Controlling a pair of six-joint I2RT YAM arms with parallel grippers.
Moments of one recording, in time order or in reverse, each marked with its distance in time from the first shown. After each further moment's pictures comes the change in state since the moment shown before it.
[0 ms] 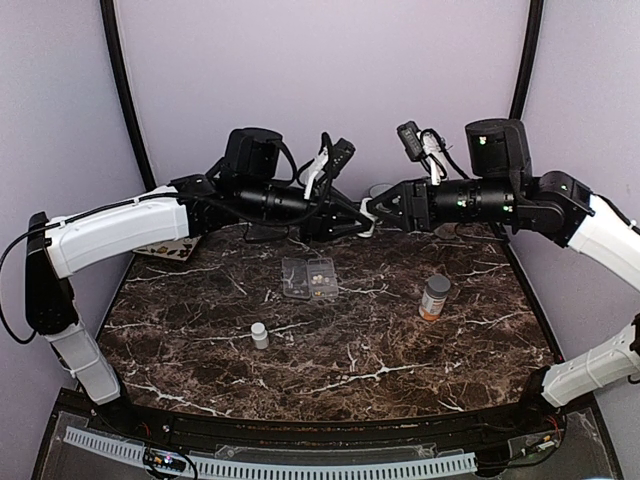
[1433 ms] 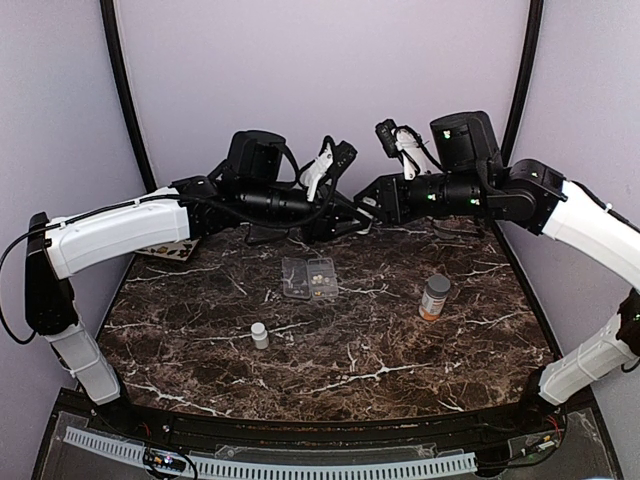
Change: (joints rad) left arm -0.029 0.000 -0.004 -0.017 -0.187 0.043; right arm 0.048 0.139 0.114 -0.034 0.187 0.010
